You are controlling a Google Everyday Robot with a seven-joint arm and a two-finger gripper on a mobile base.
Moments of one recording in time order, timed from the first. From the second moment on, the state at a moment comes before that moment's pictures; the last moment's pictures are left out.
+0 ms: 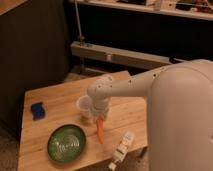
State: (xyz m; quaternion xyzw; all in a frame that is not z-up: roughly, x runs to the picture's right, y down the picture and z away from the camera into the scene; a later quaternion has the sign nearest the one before) arm -0.046 0.150 0.773 -0.18 -0.31 -0.72 0.60
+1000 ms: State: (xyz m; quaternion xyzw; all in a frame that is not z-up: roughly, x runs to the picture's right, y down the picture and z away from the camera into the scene) arm -0.215 0.168 0.682 -0.08 -0.40 -0.78 0.47
